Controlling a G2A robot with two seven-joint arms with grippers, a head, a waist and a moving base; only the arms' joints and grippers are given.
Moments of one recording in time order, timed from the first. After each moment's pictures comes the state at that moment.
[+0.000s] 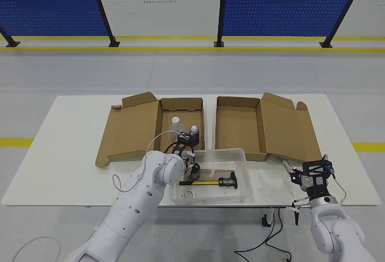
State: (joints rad) left arm 0.95 -1.42 -0.99 -1.35 1.06 0.10 -1.12; right arm -1.73 -1.15 1.60 -1.80 -1.33 0.00 0.00
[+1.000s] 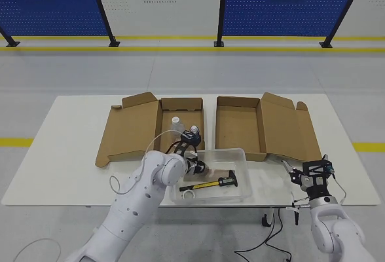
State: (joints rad) left arm 0.99 -1.41 -1.00 -1.45 1.03 0.06 -1.12; right arm -1.73 -1.15 1.60 -1.80 -1.33 0.00 0.00
